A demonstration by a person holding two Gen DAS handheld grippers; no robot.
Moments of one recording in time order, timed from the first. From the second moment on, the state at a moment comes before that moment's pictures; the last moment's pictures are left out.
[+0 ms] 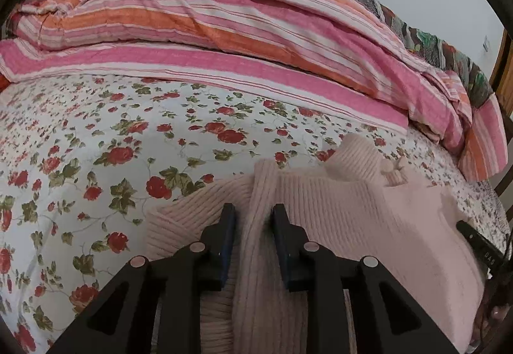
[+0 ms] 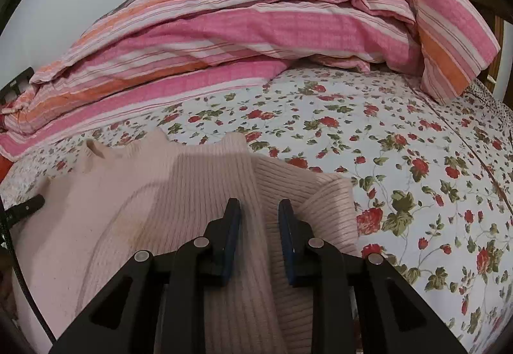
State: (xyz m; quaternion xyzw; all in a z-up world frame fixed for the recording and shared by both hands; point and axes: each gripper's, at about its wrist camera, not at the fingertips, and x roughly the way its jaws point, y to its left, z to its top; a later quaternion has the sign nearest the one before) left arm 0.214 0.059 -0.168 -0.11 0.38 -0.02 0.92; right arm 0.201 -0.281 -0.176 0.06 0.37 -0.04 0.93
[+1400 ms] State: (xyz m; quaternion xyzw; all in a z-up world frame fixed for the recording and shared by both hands) left arm 0.212 0.055 -0.168 -0.11 0.38 -0.02 0.92; right arm 0.198 -0.278 -0.175 0.05 0.36 -0.04 0.93
